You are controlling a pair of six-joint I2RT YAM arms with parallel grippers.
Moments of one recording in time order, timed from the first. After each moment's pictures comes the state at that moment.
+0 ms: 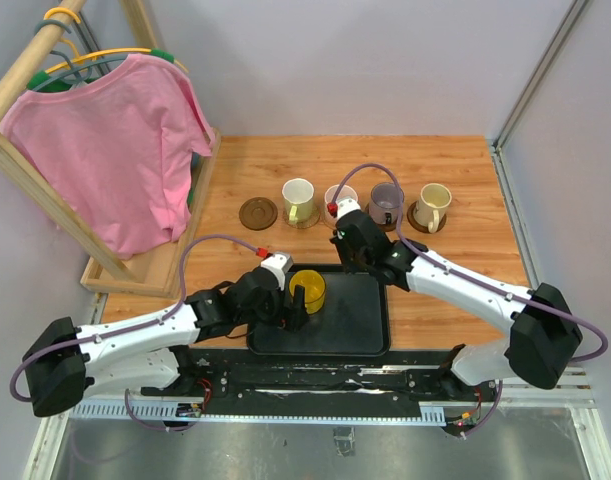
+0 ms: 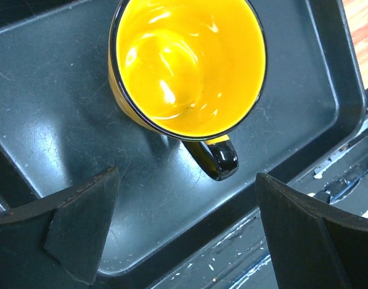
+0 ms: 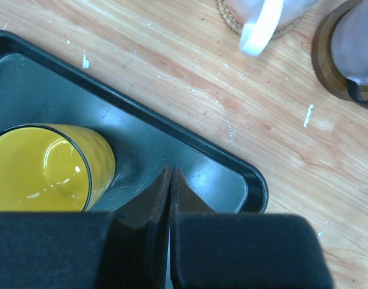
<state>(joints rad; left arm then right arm) -1.01 1.00 0.52 -0.23 -0.12 -0.61 0.84 1.37 0.97 -0.39 0.26 0.21</state>
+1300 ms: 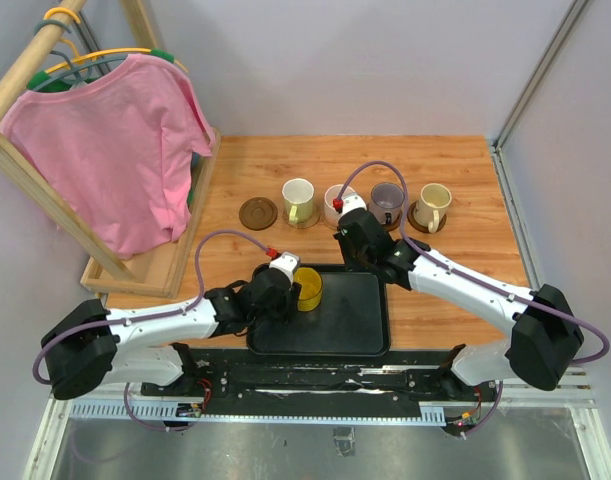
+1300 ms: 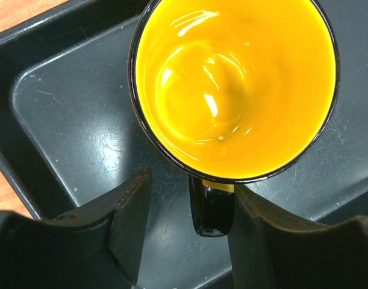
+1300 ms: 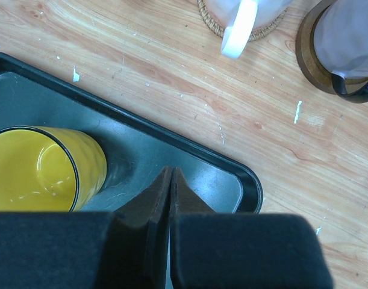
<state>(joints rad) -1.01 1.17 0.51 -0.14 -0.28 -0.49 0.82 1.36 0.97 -0.38 0.30 0.26</state>
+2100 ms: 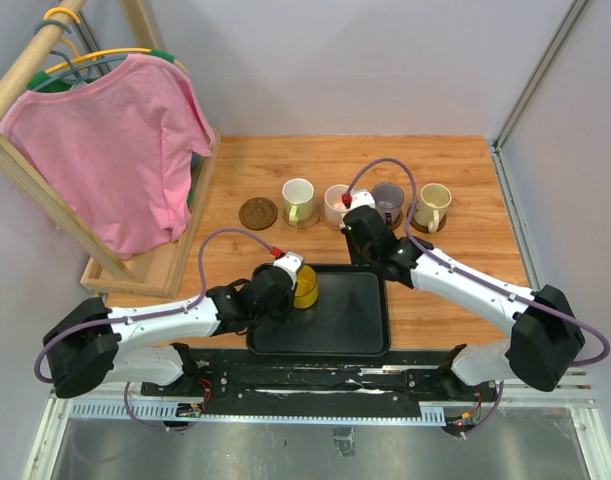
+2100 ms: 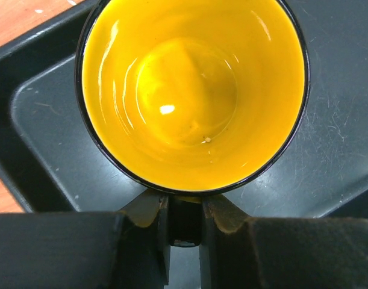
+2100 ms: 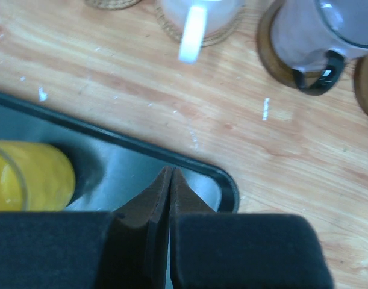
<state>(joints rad) -1.01 1.21 0.53 -0.12 -0.26 -0.44 0.80 1.36 0.97 -0.38 0.37 0.28</state>
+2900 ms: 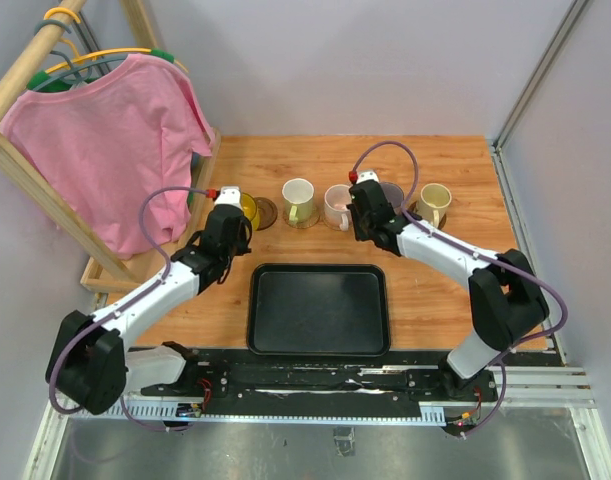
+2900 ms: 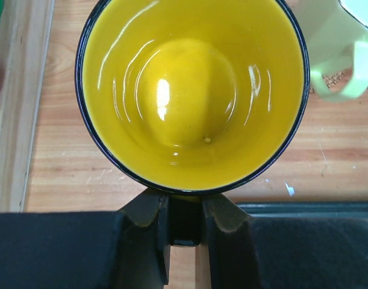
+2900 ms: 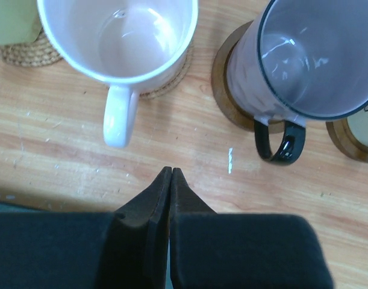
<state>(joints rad) -0.49 1.16 0.70 -0.14 -0.39 -0.32 0.60 1.59 1.08 -0.28 0.31 0.20</state>
